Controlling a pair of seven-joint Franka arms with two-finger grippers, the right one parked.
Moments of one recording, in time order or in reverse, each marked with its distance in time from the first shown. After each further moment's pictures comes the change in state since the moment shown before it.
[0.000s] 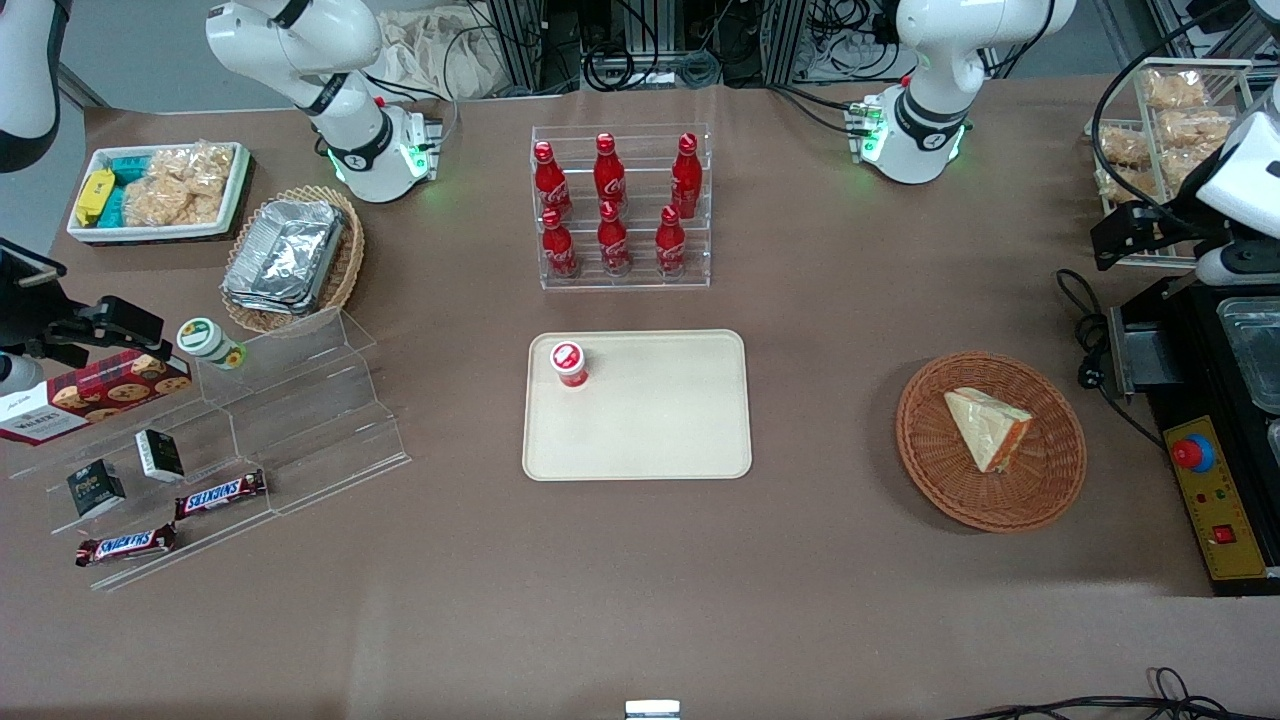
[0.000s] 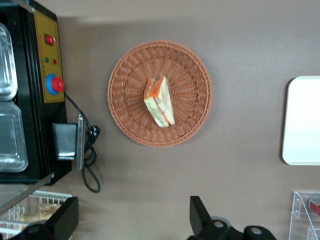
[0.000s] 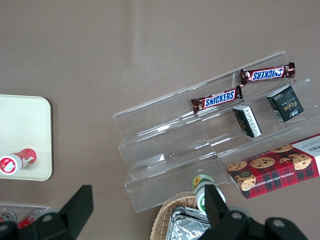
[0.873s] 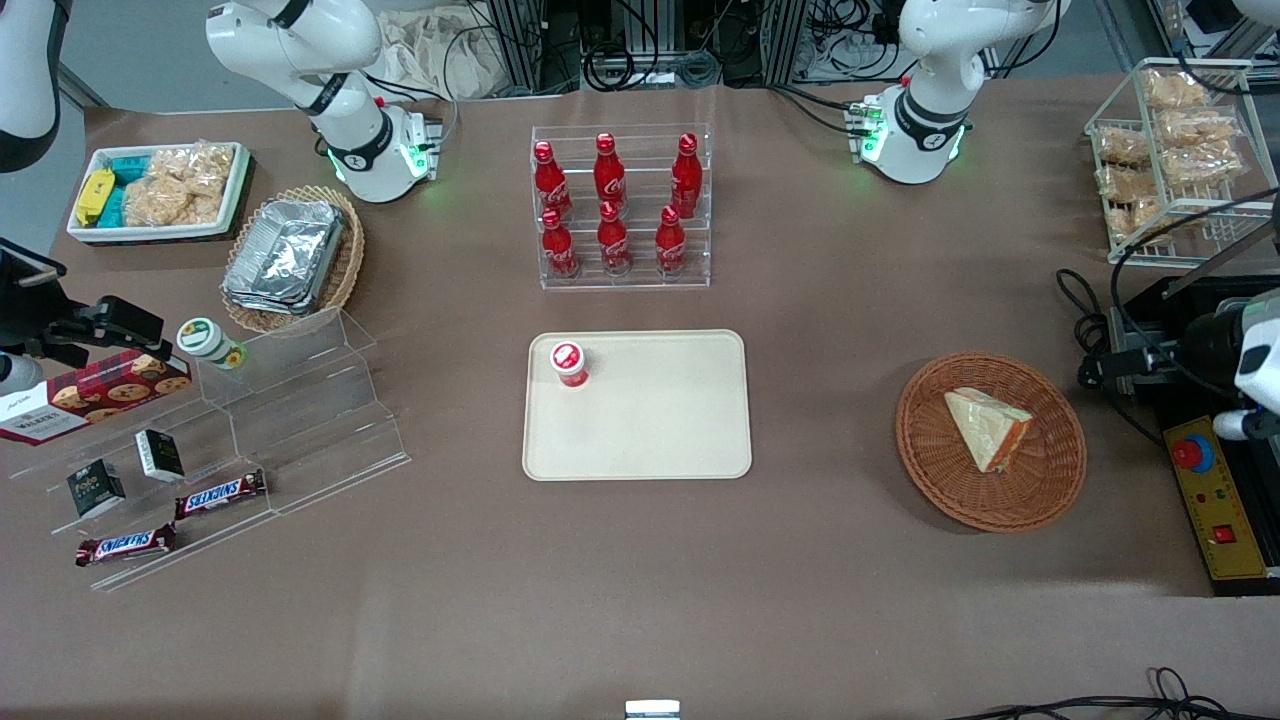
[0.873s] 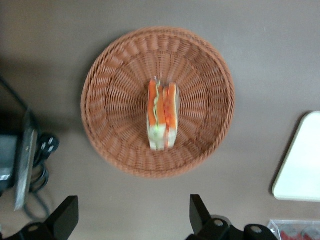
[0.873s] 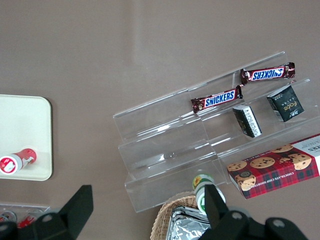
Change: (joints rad) arm 0.194 0.371 0.029 -0.014 -0.223 0.238 0.085
